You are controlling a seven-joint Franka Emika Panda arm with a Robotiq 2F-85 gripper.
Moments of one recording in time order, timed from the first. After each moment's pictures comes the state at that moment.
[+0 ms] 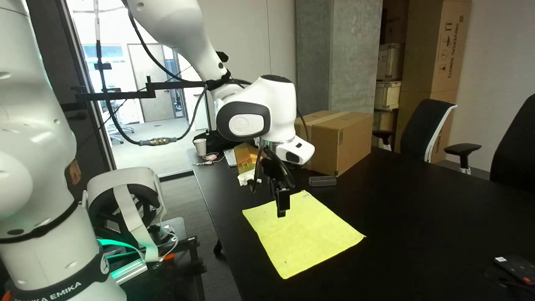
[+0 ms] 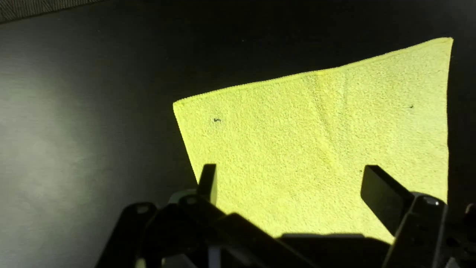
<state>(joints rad) 0.10 0.05 0.01 -2.59 0.32 2.68 0.00</state>
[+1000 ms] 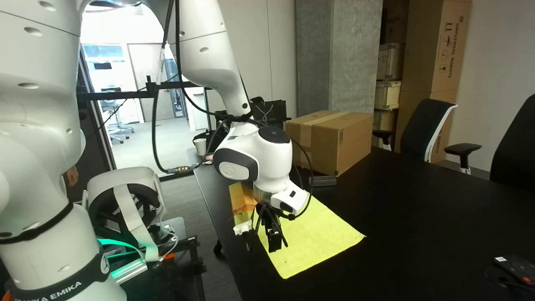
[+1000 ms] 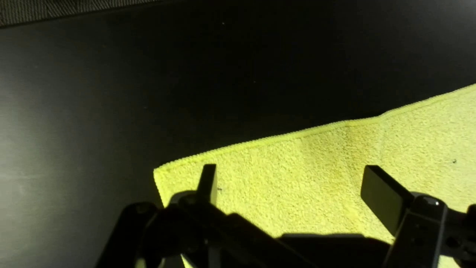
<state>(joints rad) -0.06 0.34 0.21 -2.58 0.76 2.90 -0.47</state>
